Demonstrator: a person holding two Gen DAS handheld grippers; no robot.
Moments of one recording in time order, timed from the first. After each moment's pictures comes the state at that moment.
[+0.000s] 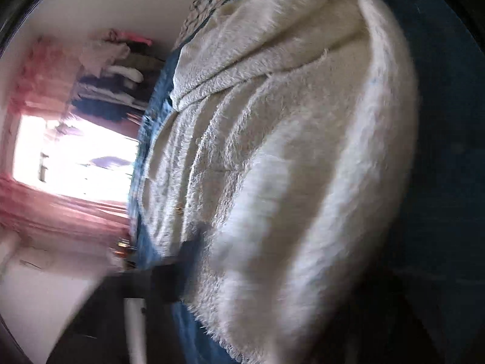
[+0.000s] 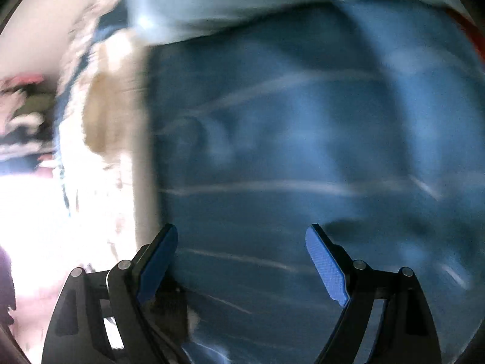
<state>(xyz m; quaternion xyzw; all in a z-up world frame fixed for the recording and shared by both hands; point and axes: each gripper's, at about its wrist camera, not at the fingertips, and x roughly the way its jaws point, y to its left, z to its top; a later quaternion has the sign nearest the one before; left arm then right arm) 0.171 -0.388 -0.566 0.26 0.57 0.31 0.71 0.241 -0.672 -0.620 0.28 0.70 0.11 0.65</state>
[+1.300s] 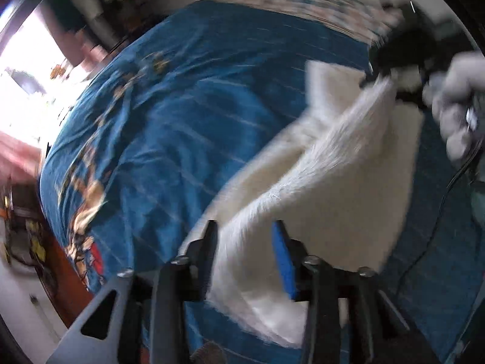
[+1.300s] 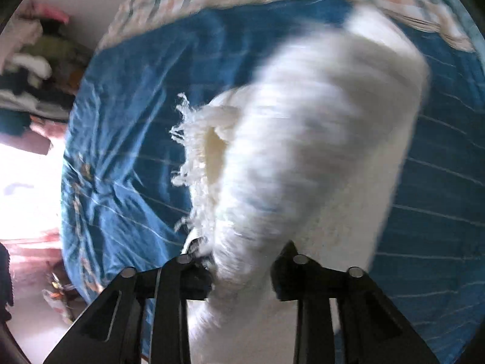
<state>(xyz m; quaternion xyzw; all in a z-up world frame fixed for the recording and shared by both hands) 0.205 0.019 -0.420 -0.09 0.59 0.18 0.78 0.443 -0.209 -0.499 0.12 0.70 0.10 0.70</state>
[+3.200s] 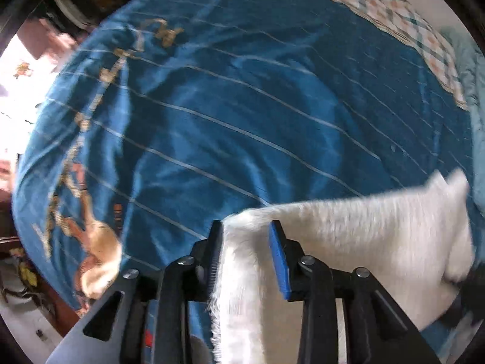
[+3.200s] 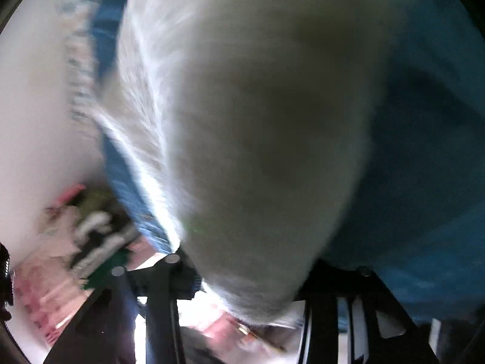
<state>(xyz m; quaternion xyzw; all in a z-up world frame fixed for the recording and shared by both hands) 0.224 0.162 -0.489 -0.10 0.63 0.09 0.76 0.127 -0.339 -0.621 0.58 0.65 -0.05 0.49</state>
